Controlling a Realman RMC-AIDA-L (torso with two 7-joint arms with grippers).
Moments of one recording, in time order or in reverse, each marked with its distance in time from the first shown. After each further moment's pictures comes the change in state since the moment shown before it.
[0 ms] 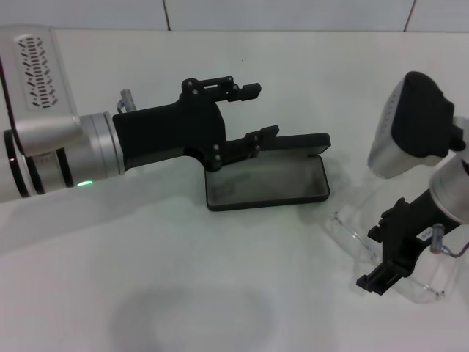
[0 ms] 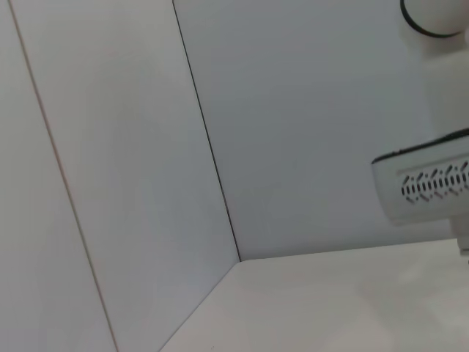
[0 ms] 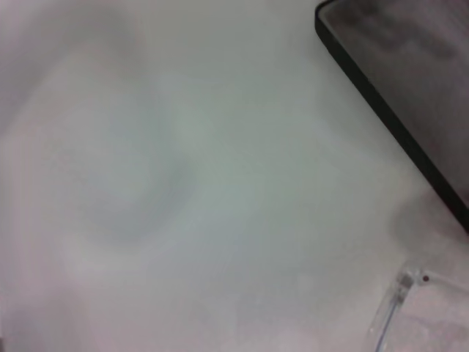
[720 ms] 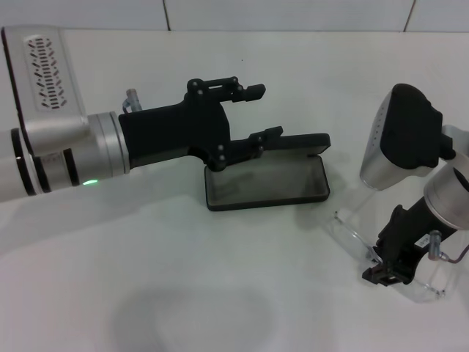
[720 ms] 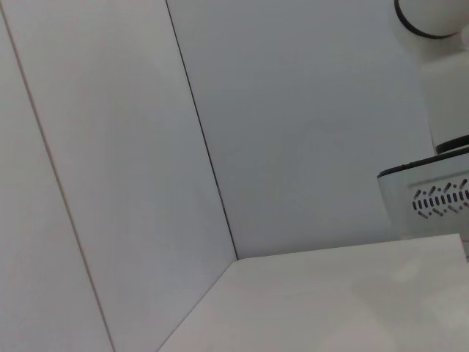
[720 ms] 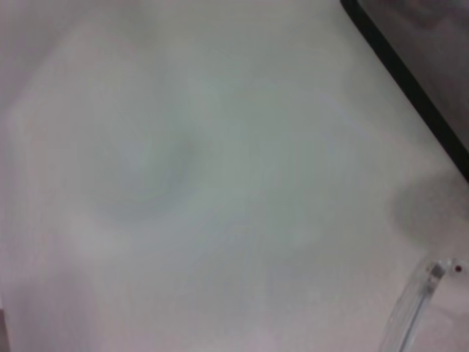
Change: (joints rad) left arm -0.022 -0.002 0.000 -0.029 -0.001 -0.005 0.024; right arm 0.021 -0.003 -0.039 0.035 -0.004 0.006 -0.006
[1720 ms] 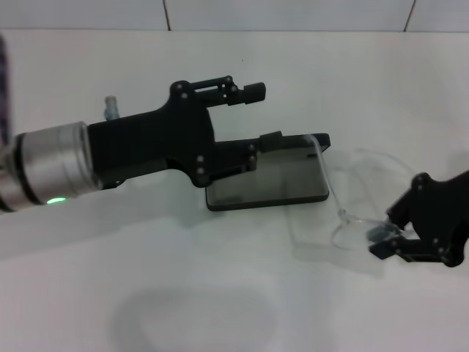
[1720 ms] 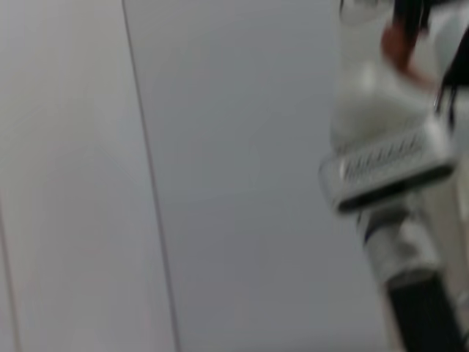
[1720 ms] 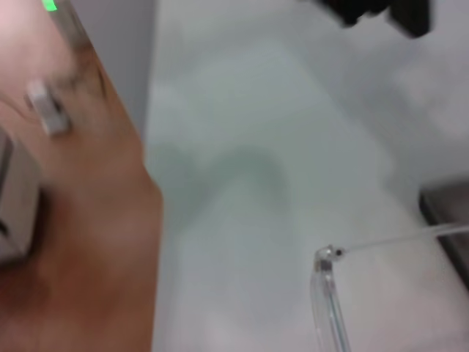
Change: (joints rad) left arm 0.012 0.003 -0.116 -0.066 -0.068 0.311 -0.016; right arm -0.070 -0.004 0.491 -0.025 0.299 -0.295 -0.545
